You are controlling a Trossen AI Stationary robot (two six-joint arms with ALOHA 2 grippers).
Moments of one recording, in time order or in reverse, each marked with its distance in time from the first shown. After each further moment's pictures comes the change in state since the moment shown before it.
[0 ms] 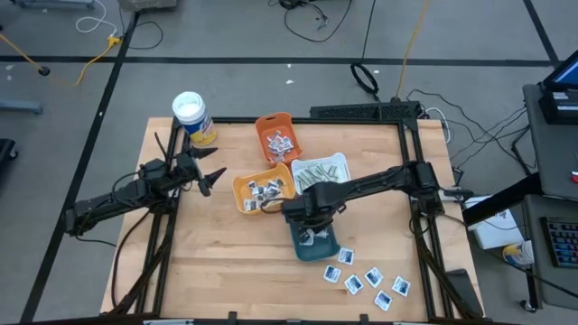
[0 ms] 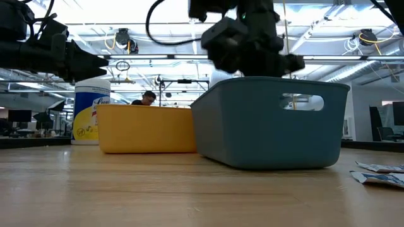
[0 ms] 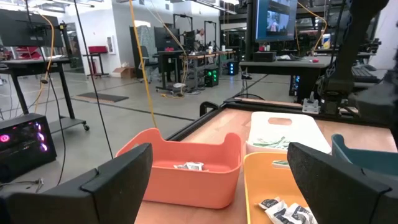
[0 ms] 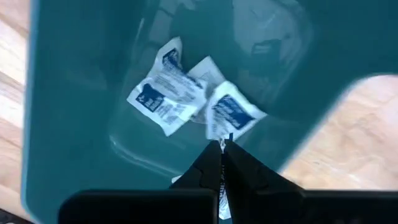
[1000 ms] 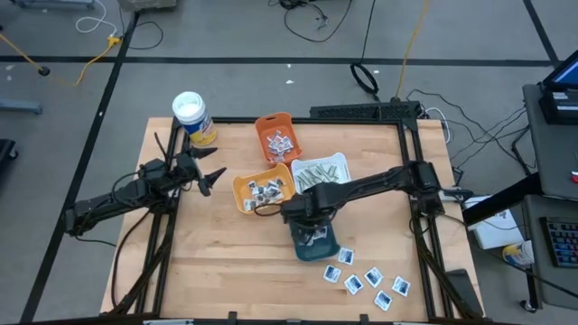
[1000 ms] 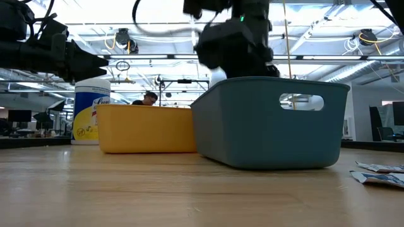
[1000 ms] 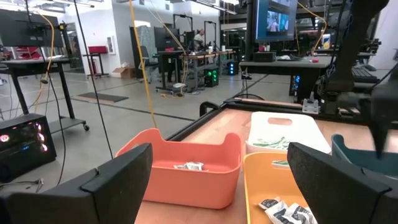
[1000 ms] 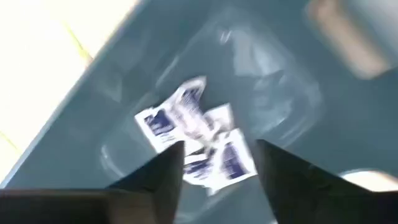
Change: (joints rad) left arm 0.000 0.000 0.000 0.000 0.000 0.000; right arm 0.010 0.002 -0.016 0.120 0.118 -0.316
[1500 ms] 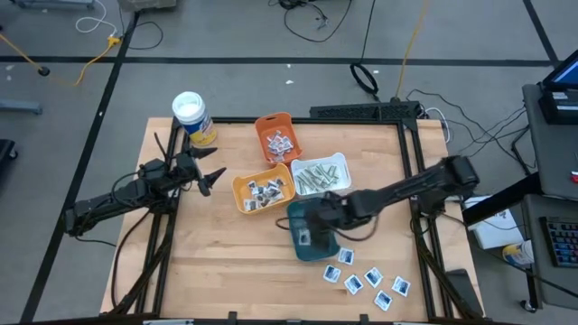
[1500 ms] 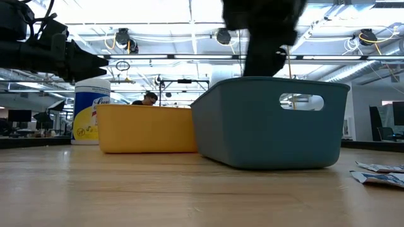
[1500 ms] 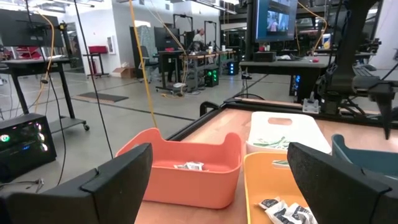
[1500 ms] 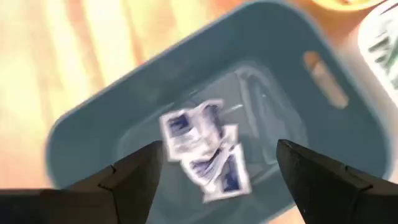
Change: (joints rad) left arm 0.000 0.000 0.000 0.000 0.000 0.000; right arm 0.116 -0.304 -0.353 0.375 0.174 -0.163
